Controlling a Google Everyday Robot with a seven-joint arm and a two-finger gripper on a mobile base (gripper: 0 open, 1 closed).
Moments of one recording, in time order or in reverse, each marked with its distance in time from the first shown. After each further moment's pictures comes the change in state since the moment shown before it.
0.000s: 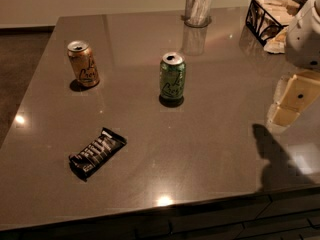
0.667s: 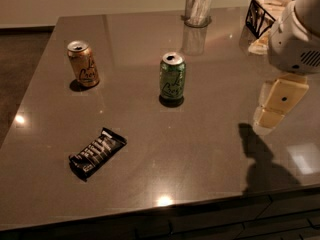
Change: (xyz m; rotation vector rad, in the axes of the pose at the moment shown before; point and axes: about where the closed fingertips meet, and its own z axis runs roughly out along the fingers) arm -0.022 0.006 0.007 0.001 -0.014 -0.056
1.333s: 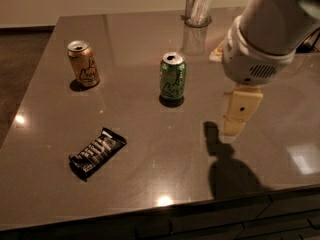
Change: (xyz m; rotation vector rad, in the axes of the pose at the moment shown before) arm -0.056 0.016 0.028 -0.019 -0.007 -0.132
